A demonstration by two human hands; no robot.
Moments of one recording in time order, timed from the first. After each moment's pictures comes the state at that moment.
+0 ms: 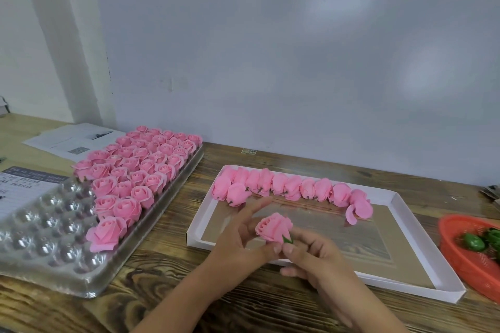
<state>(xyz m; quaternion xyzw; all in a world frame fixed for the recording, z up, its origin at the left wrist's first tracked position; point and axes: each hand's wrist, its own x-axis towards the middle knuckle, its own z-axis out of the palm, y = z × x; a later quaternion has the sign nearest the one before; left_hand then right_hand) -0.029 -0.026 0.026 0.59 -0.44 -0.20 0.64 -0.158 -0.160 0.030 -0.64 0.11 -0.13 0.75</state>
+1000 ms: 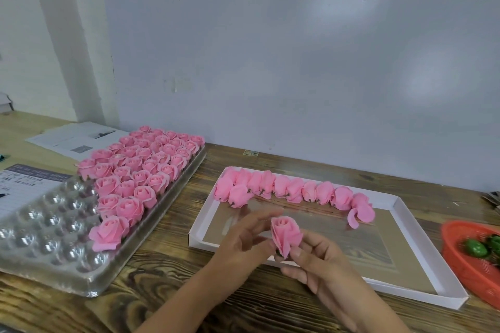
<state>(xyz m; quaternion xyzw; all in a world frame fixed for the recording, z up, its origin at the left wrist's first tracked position) -0.033 -0.025 0.029 0.55 -0.45 -0.23 0.66 -0.158 -0.163 0.032 -0.56 0.09 -0.12 0.82</state>
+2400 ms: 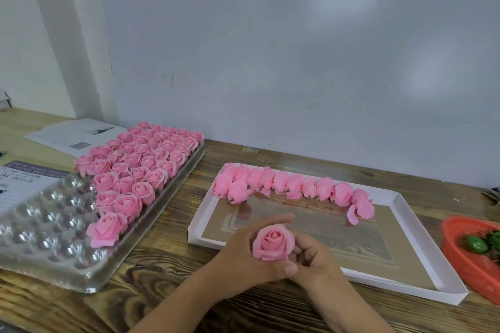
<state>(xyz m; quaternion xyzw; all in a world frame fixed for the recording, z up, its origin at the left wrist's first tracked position) -0.037 -0.023 0.036 0.56 -0.49 -0.28 0.61 -0.151 -0.147 0.024 -0.66 0.09 -0.17 0.73</state>
